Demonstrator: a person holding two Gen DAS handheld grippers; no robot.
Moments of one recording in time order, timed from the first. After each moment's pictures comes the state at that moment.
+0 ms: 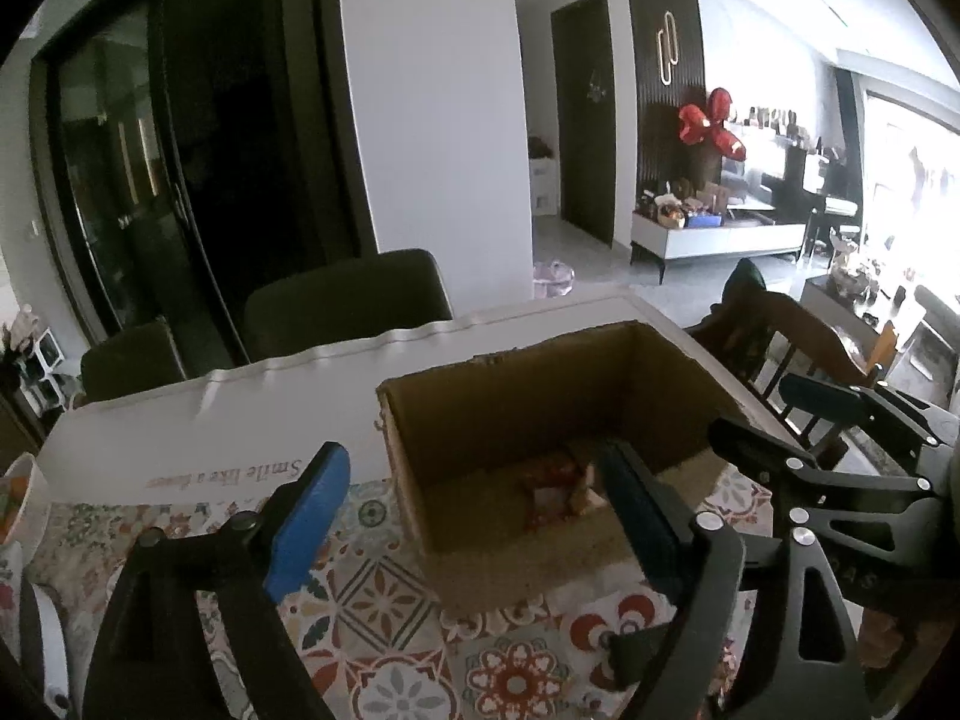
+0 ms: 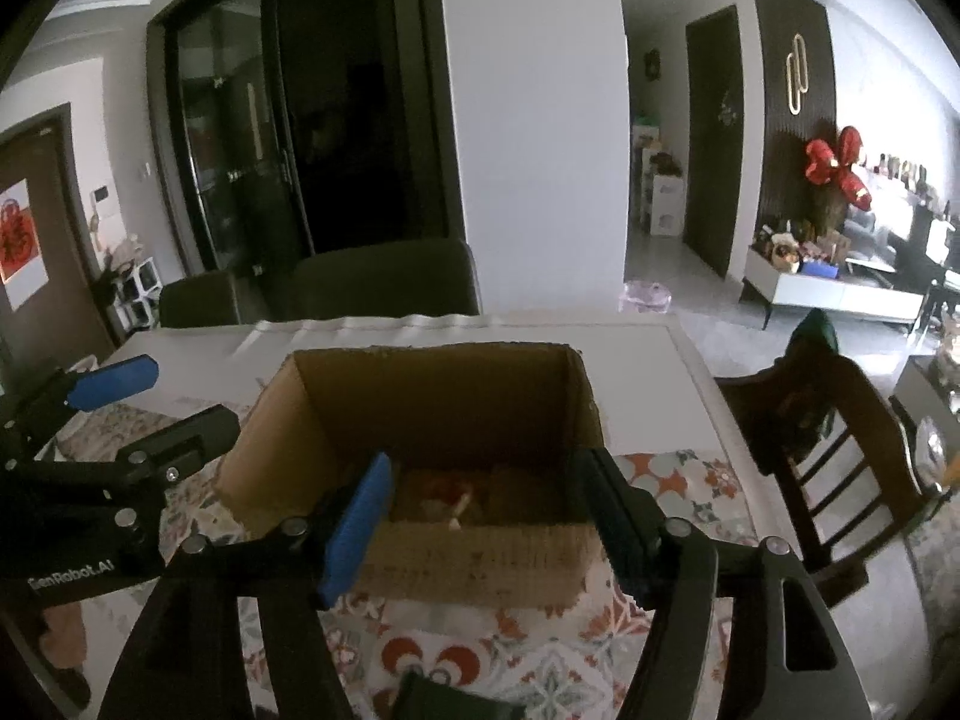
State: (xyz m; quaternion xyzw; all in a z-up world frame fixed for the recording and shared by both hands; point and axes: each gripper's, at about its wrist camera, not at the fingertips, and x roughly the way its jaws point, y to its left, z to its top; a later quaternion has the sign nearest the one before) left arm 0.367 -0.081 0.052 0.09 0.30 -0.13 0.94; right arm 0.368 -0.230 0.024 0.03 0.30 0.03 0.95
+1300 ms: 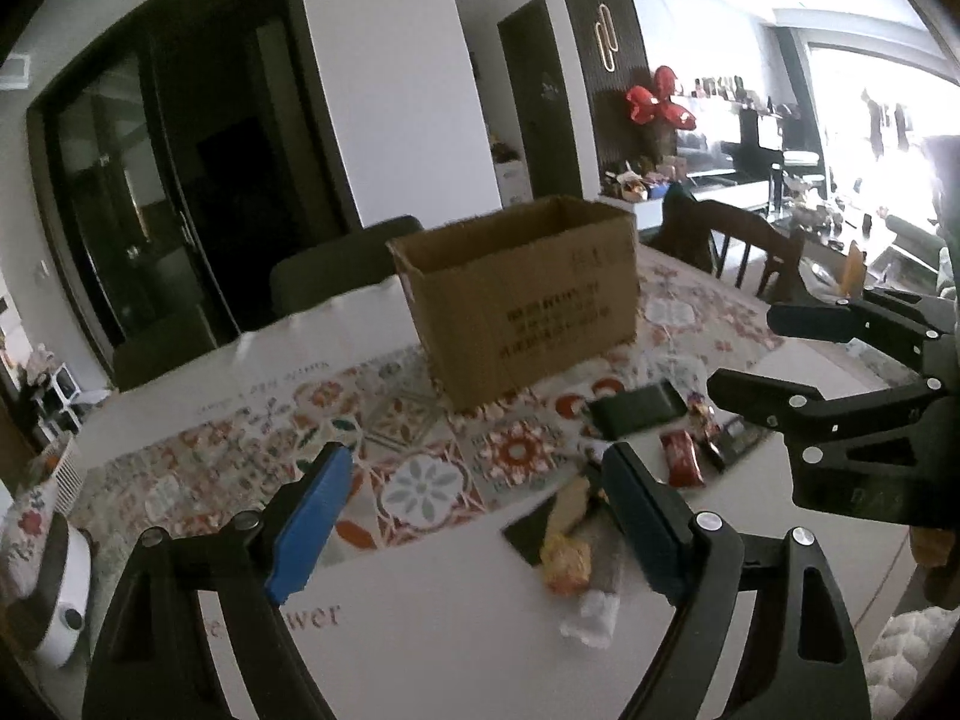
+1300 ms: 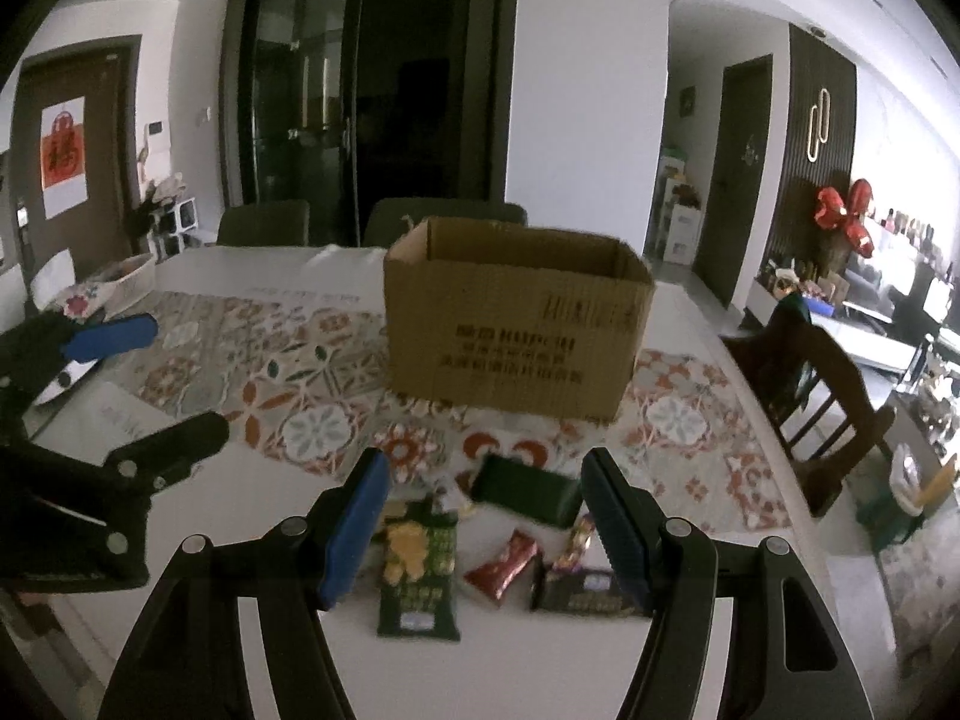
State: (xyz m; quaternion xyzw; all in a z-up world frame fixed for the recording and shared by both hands) left arm 0.179 -0.015 -0.025 0.15 0.27 -0.16 0.94; right arm 0.179 -0.160 -0.029 -0.05 0.29 0.06 0.95
